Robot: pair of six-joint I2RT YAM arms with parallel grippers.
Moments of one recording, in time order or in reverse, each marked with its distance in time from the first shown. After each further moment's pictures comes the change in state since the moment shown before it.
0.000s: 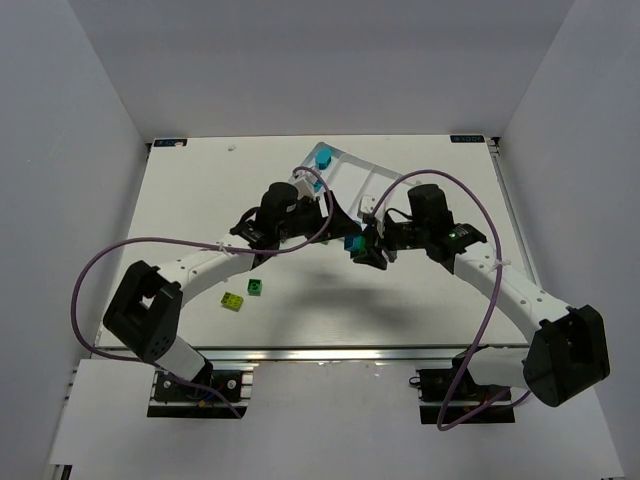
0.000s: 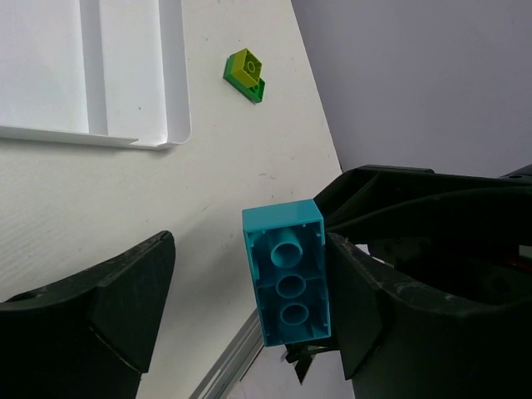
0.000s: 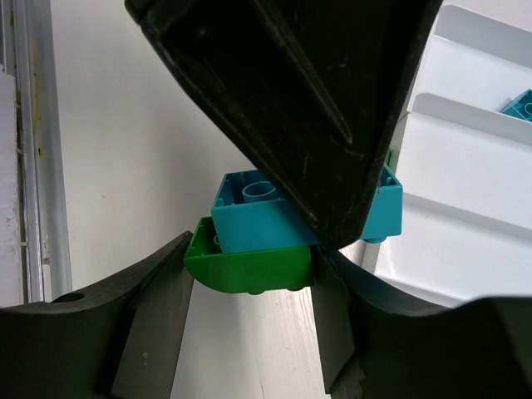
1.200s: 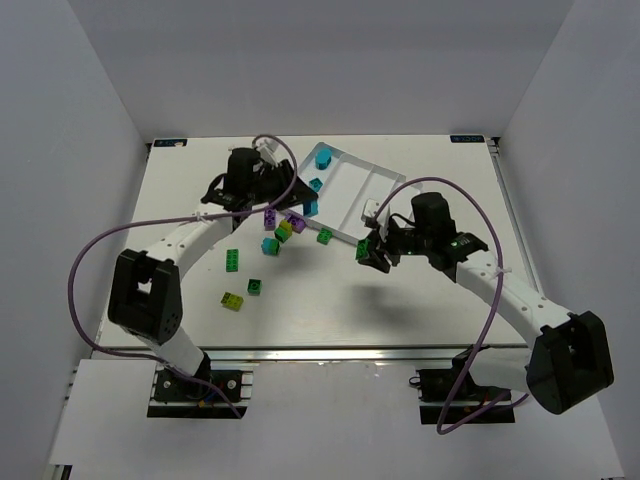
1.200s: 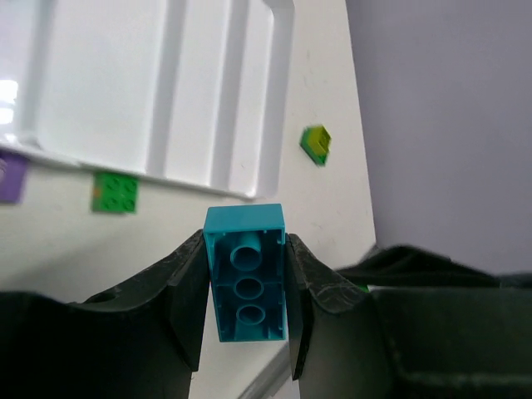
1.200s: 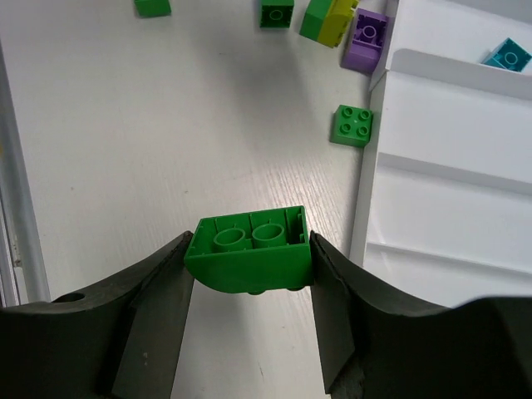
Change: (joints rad) left arm 0.260 0.060 0.150 -0.203 0.087 0.077; right arm -0.009 -0.040 -0.087 0.068 0.092 0.041
